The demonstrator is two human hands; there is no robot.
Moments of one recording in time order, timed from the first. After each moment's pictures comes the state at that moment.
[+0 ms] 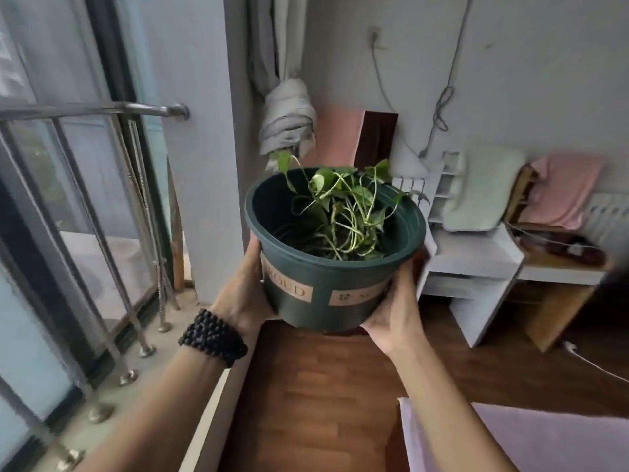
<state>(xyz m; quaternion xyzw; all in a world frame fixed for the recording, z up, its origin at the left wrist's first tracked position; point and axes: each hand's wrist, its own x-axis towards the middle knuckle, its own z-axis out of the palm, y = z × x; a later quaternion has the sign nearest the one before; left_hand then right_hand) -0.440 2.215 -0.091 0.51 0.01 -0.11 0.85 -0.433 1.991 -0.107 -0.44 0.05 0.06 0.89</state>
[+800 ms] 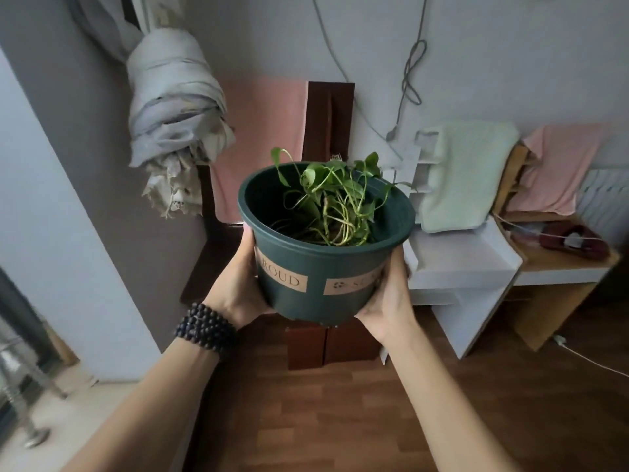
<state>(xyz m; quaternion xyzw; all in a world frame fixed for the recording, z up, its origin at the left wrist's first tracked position) 0.012 2.065 -0.117 0.51 -0.01 -0.20 0.83 -0.006 1.844 -0.142 -0.44 0.12 0.03 0.89</state>
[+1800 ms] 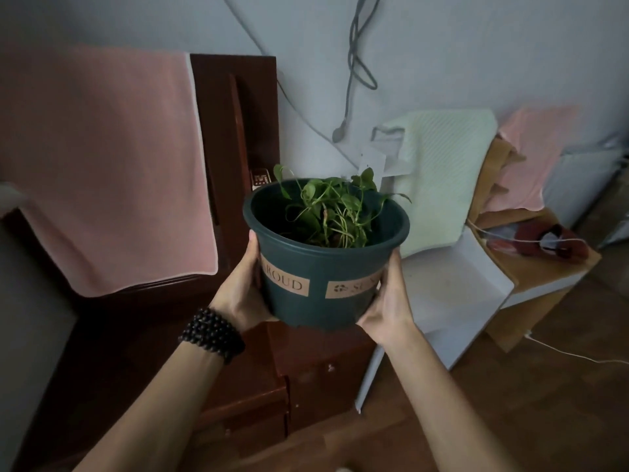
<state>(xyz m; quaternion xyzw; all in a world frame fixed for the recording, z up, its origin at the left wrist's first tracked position) 0.483 1.895 -0.172 0.50 0.03 -0.35 0.79 0.403 1.684 -0.190 -0.42 0.21 -0.05 0.88</state>
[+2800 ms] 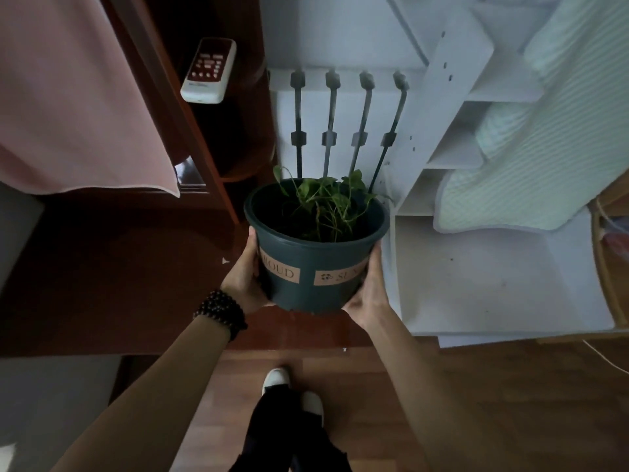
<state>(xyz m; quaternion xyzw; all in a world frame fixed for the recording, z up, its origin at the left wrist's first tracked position) 0.645 1.747 -0.380 0.43 0.24 -0.32 0.81 0.621 1.534 -0.389 -0.43 0.32 0.19 0.82</state>
